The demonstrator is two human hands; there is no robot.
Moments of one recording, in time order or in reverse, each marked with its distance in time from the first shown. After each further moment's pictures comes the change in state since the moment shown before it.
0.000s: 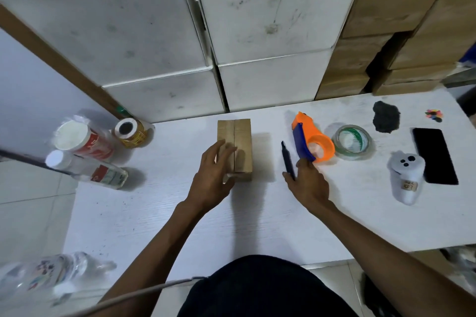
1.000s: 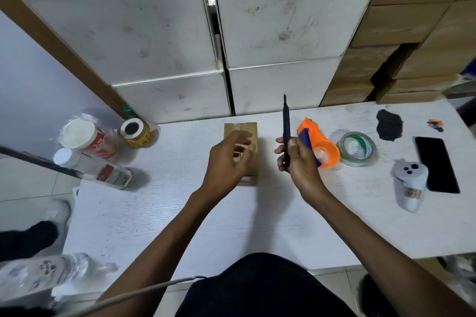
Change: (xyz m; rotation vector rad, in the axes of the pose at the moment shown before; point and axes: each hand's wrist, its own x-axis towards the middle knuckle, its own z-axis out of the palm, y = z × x) left_hand 0.026 0.052 -0.038 -0.431 0.219 -0.108; right_hand -0.014 -0.093 -0.064 1.147 -0.117 -0.018
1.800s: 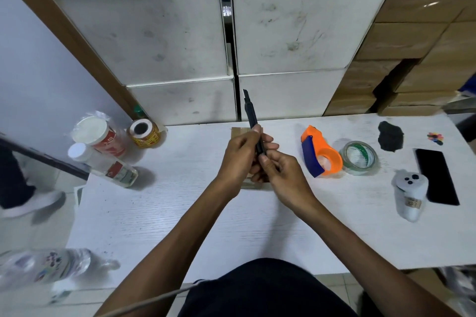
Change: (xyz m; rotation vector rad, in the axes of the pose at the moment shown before) left_hand 0.003 0.051 -0.008 -0.687 -0.132 -0.466; right_hand -0.043 -0.025 0.033 -0.228 -0.250 -0.131
